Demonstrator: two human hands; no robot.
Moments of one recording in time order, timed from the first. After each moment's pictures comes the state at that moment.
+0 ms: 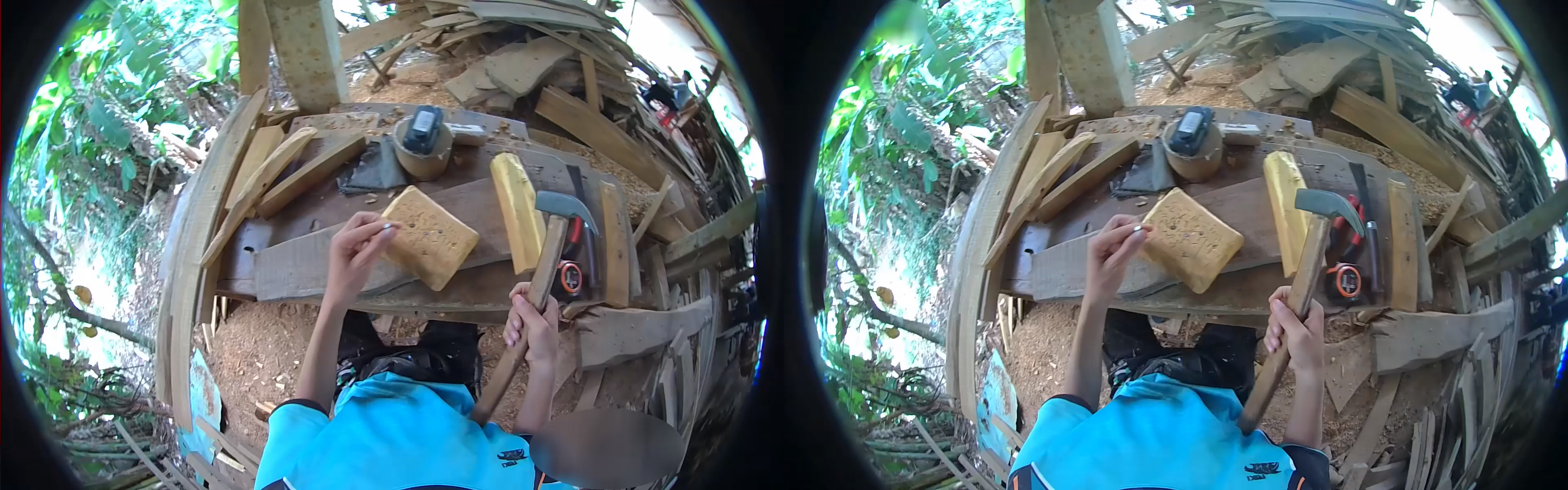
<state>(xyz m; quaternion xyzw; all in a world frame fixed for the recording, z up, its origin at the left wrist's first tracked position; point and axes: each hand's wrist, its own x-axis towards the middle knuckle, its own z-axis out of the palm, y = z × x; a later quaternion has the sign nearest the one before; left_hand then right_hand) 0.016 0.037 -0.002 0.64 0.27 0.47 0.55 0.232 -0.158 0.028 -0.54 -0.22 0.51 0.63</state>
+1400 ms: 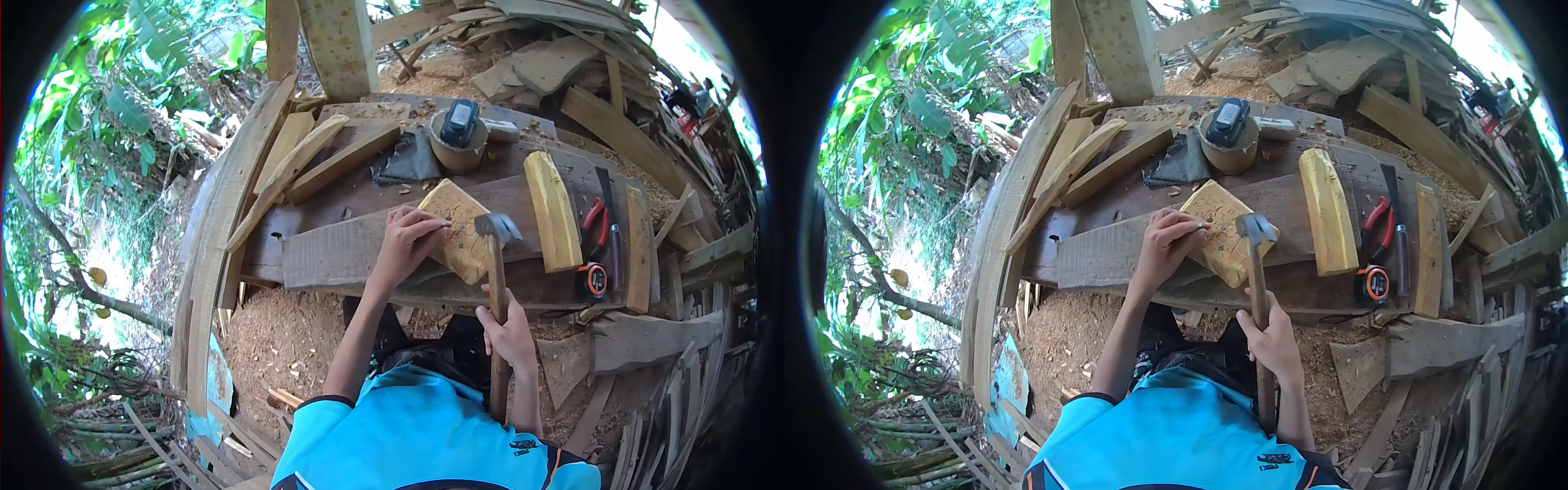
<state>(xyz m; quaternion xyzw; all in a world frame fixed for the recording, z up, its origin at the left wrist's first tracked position) 0.033 0.054 -0.036 0.82 0.23 0.46 0.24 0.170 -0.134 0.009 -0.67 -0.33 0.49 0.45</state>
